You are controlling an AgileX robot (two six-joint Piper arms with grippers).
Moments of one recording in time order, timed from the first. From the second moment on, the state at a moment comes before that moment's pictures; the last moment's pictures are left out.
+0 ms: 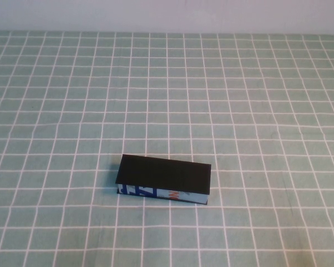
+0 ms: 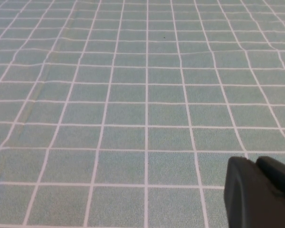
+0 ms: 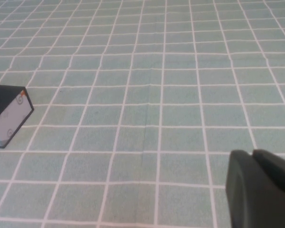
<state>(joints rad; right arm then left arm) 0.07 -0.01 0.03 0.26 0.35 -0.14 -0.08 -0.01 0.03 0.16 0.39 -0.18</state>
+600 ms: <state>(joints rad) 0.07 -0.01 0.03 0.26 0.35 -0.14 -0.08 -0.01 0.03 0.16 0.39 -0.19</state>
